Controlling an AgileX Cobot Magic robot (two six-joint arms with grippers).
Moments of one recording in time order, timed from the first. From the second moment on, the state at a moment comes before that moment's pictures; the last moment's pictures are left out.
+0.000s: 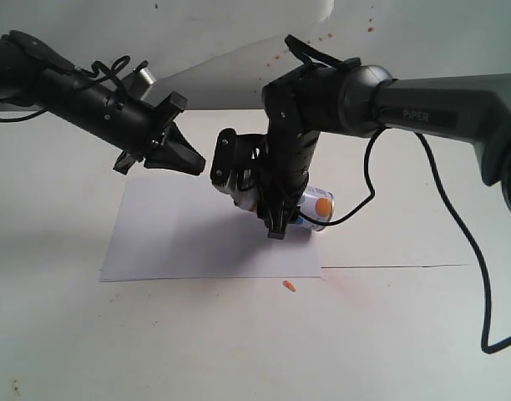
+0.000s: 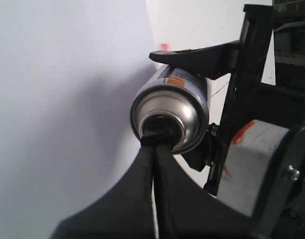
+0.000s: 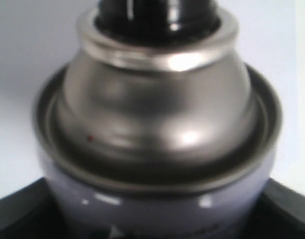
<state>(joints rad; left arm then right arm) -0.25 2.22 -1.65 -0.99 1.22 0.49 0.59 2.24 -1.73 -0.14 0.87 -0.78</state>
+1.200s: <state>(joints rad) -0.29 2.27 -1.66 -1.01 1.19 0.55 0.59 2.24 -1.73 -0.14 0.88 -0.78</state>
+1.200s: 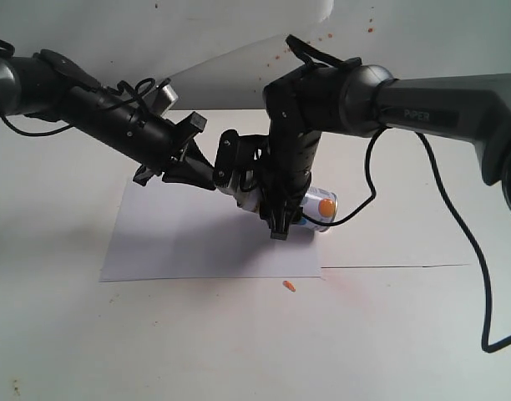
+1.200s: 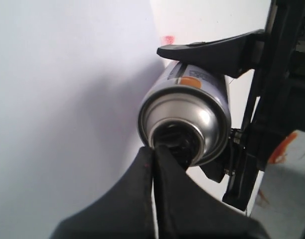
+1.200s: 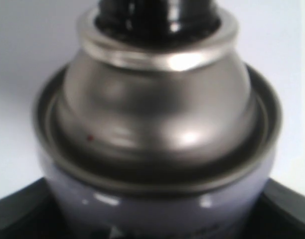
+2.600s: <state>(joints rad) -0.30 2.27 -1.66 -1.03 1.20 0.57 0.59 2.23 -1.73 -0.17 0.89 -0.78</state>
